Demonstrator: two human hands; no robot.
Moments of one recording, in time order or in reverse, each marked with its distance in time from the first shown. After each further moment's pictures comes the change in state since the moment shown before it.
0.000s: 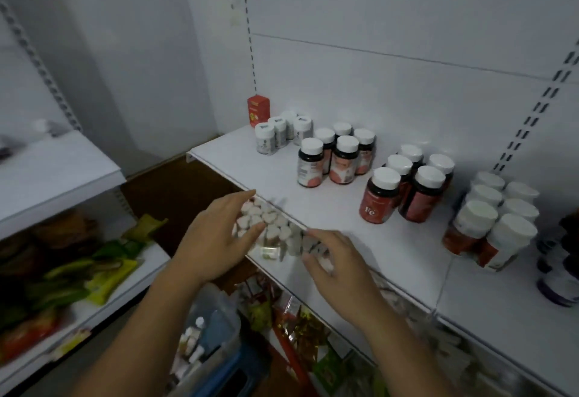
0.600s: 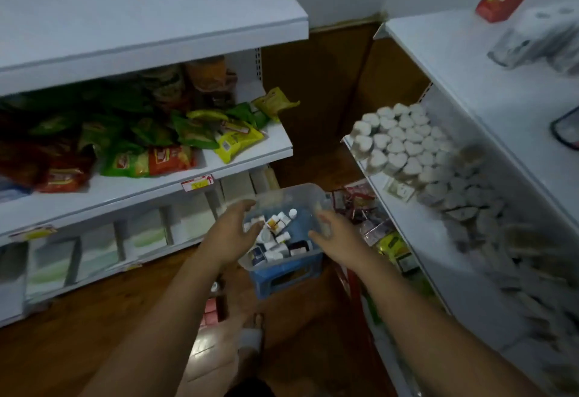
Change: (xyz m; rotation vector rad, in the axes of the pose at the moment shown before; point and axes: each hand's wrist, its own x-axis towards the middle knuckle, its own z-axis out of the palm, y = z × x) left_hand -0.250 -0.255 0.077 -0.246 -0.102 -0.899; right_hand 0.032 0.023 0.330 -0.277 -0.829 0.146
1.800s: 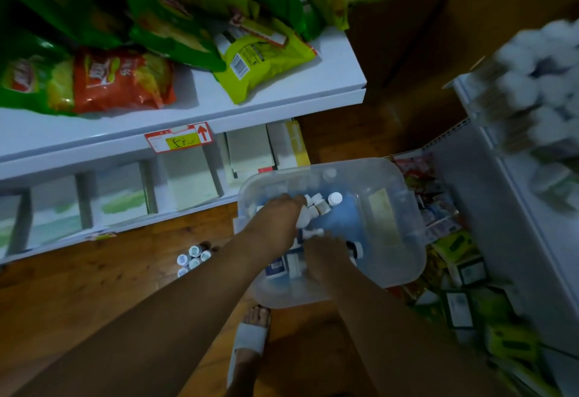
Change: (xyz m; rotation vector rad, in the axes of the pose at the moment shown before) left_hand 0.191 -0.145 0.161 0.253 -0.306 0.078; right_hand 0.233 0.105 0.259 -0.905 -0.373 0.013
